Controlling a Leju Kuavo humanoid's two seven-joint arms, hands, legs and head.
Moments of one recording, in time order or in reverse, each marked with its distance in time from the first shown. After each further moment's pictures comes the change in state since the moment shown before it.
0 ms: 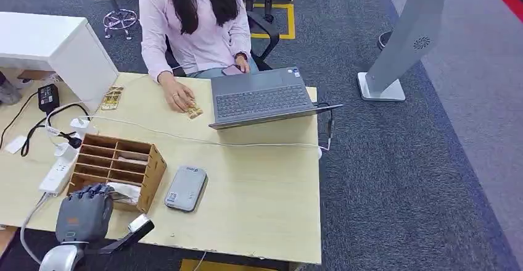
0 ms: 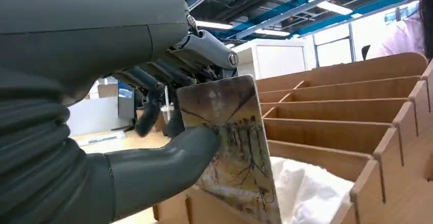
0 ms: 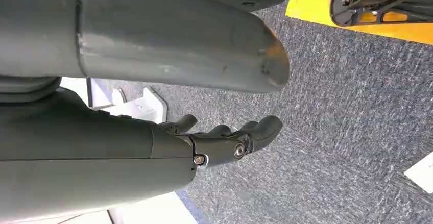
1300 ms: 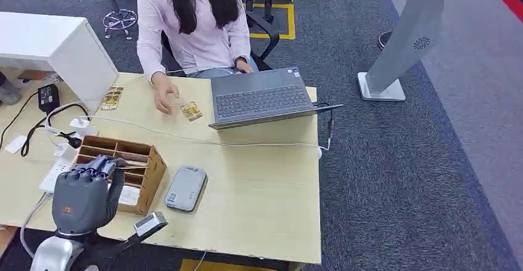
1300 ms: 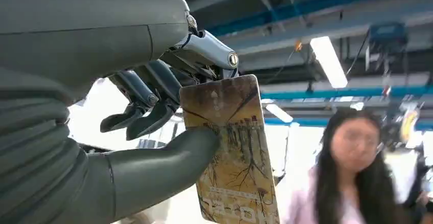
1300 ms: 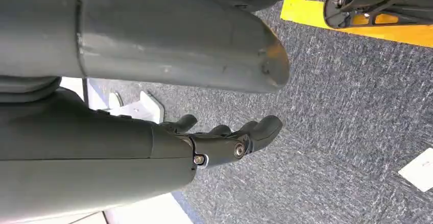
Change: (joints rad) left arm -0.020 0.000 -0.156 -0.380 0.050 0.087 -0.071; right arm -0.005 0.000 0.001 0.000 -0.020 -0.004 -0.010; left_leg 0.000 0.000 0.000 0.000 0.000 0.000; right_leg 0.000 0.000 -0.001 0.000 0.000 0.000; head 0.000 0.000
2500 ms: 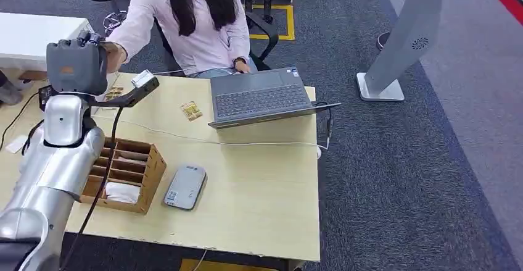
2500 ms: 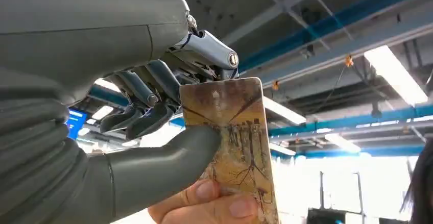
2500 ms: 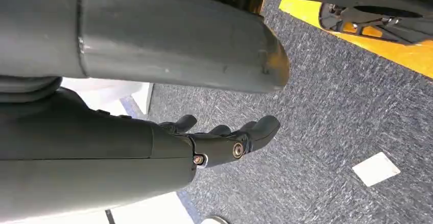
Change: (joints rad) left arm -0.909 -0.133 -0.018 1.027 -0.155 0.103 0.174; right arm -0.047 0.039 0.116 0.002 0.111 0.040 0.070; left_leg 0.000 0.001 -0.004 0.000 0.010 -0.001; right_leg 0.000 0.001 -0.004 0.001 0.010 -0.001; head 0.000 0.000
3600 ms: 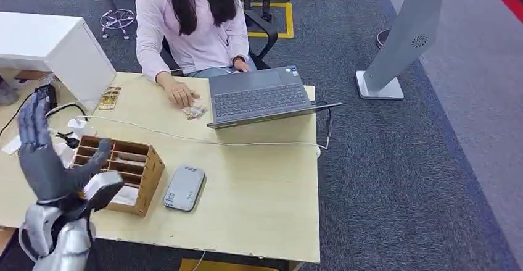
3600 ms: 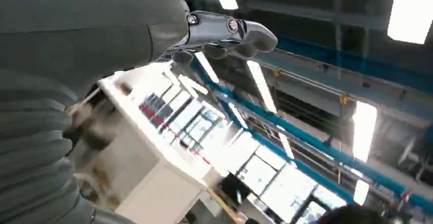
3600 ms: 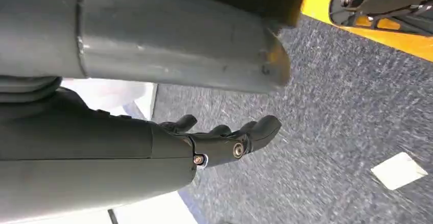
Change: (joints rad) left arm 0.794 0.021 0.238 -0.804 0.905 0.076 -0.628; right arm 0.062 -0.020 -0.022 -0.001 -0.043 -0.039 -0.064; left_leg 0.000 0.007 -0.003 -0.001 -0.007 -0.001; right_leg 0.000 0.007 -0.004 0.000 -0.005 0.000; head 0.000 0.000
